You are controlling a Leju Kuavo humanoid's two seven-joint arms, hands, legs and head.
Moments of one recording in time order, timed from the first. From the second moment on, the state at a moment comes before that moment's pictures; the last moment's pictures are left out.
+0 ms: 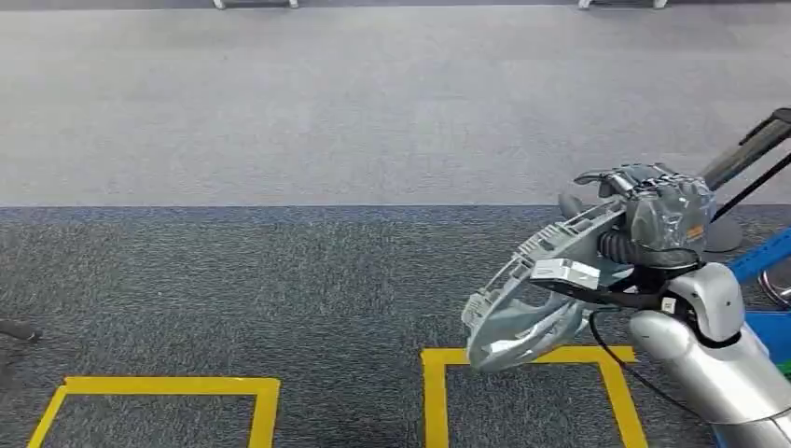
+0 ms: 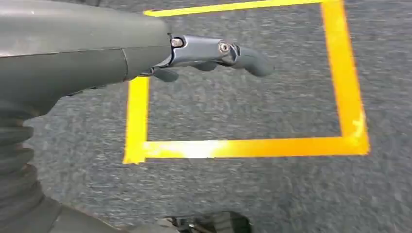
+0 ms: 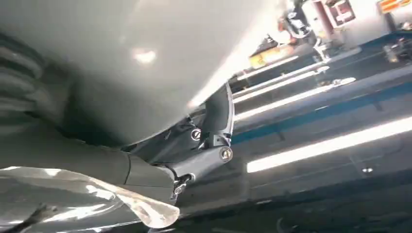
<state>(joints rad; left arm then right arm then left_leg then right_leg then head) -0.06 -0.18 1.31 -0.24 -1.25 0.37 -0.53 -0.19 -0.44 0.15 -1.81 0.93 -0.48 -0.12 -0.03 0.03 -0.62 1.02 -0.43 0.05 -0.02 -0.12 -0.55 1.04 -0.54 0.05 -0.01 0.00</state>
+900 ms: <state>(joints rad) -0.06 -0.18 1.31 -0.24 -1.27 0.39 -0.50 -0.18 -0.44 0.14 -1.81 0.93 -0.48 -0.12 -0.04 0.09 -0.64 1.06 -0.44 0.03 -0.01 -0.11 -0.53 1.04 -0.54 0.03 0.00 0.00</state>
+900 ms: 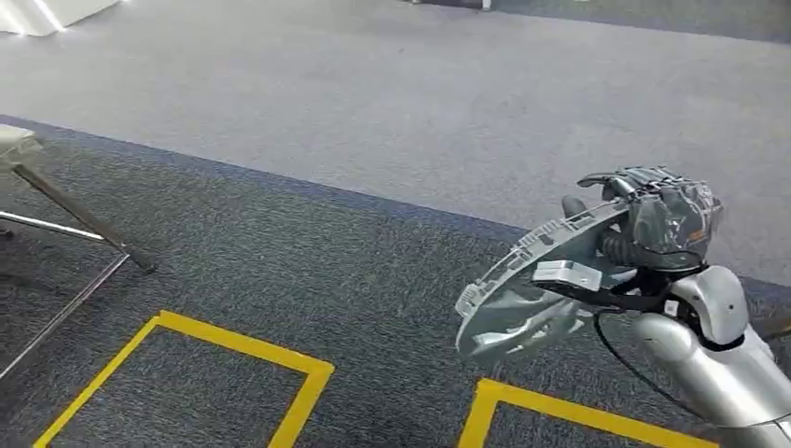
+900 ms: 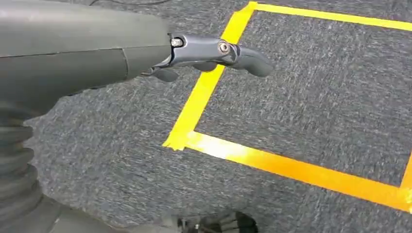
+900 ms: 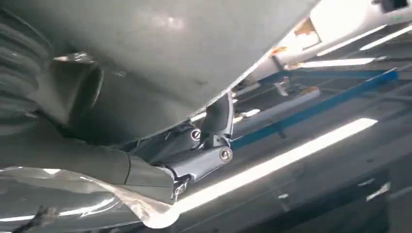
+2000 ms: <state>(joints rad) -0.06 -0.19 1.31 -0.24 -1.27 0.39 -0.49 -0.16 -0.44 0.14 -1.81 0.94 -0.48 -0.12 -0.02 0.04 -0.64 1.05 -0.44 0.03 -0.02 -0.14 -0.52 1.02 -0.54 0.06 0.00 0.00</state>
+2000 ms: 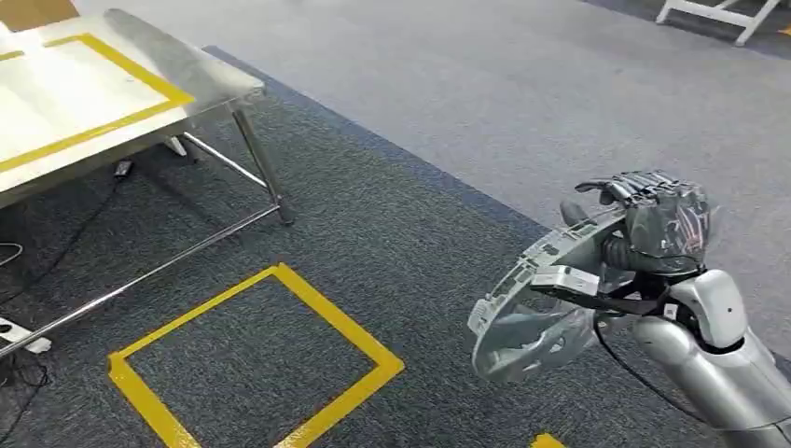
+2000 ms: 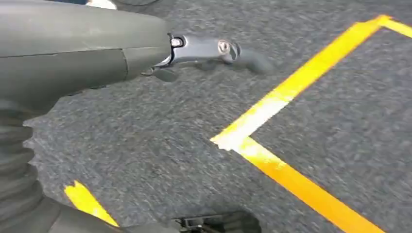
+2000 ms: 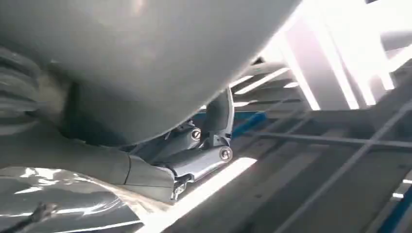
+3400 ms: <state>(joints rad) -0.06 -0.19 1.30 -0.24 -1.29 0.39 -0.49 -0.15 -0.45 0.14 -1.81 0.97 -0.49 -0.11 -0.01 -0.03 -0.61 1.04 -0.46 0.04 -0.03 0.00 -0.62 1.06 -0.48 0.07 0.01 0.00</state>
